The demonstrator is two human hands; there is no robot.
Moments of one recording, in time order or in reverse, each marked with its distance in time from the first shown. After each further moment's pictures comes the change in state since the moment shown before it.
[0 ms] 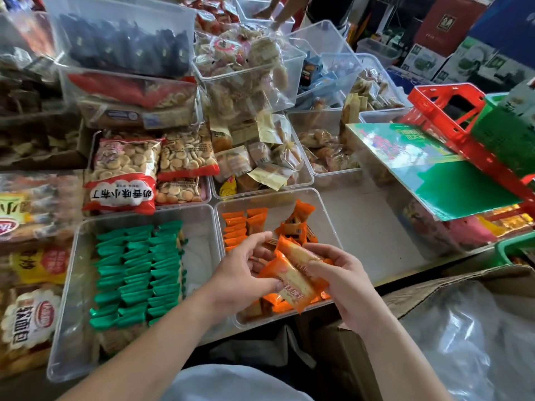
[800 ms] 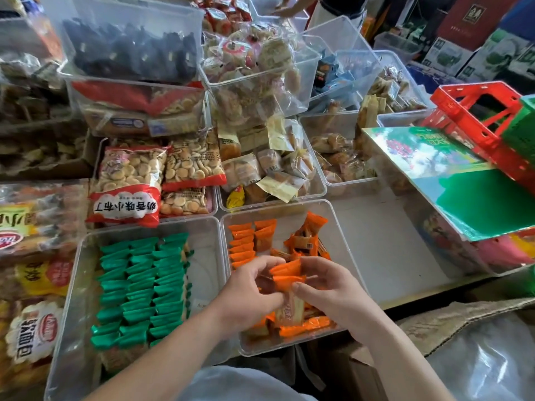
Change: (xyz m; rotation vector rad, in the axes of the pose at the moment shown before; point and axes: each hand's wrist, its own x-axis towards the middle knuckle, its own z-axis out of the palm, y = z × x) left_hand 0.031 -0.018 -0.001 -0.019 -0.010 -0.059; right_hand 0.035 -0.008 0.010 -0.409 -0.203 -0.065
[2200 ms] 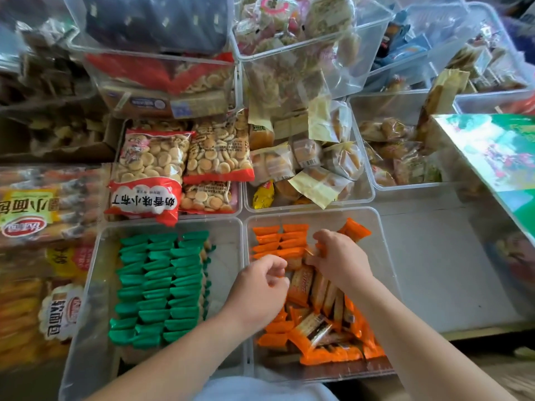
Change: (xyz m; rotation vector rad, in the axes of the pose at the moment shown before) left_hand 0.052 -0.010 -0.023 0.291 0.284 -0.193; right_hand 0.184 0.027 0.012 -0.878 0.098 -0.147
